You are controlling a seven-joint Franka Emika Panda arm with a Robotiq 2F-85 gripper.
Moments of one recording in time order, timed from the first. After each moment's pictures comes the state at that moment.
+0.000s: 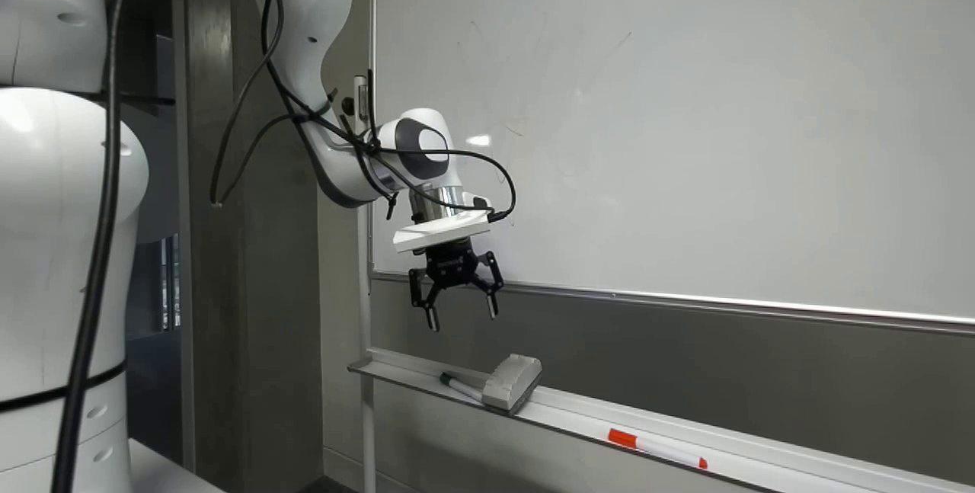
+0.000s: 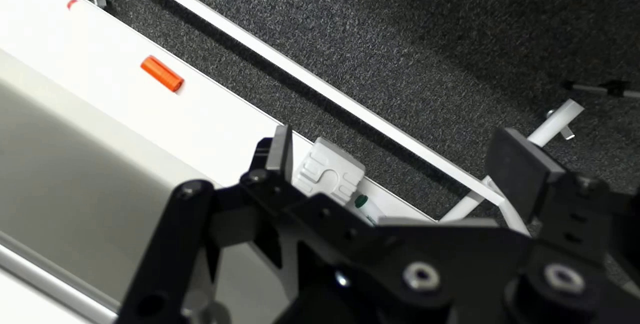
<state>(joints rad) -0.07 -0.04 -0.12 -2.58 -0.39 2.59 -0.34</state>
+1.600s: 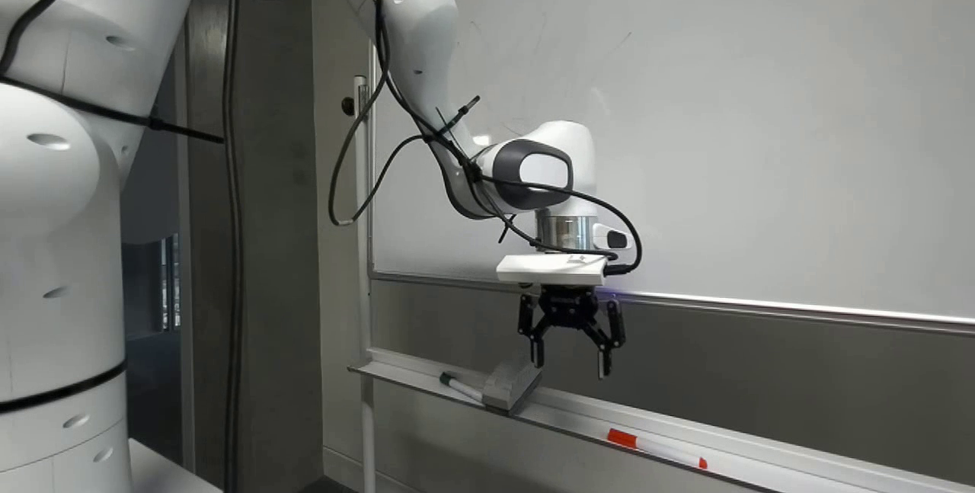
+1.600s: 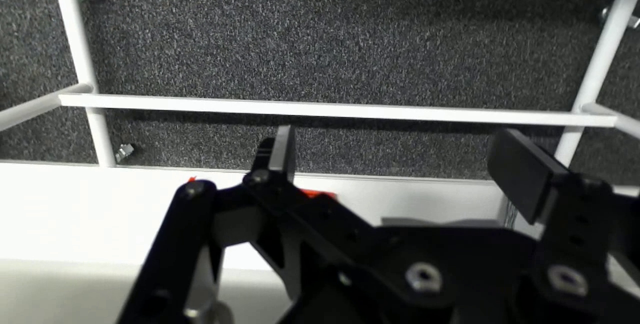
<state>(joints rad) -0.31 0.29 -0.21 -2.26 0.03 2.51 -0.52</state>
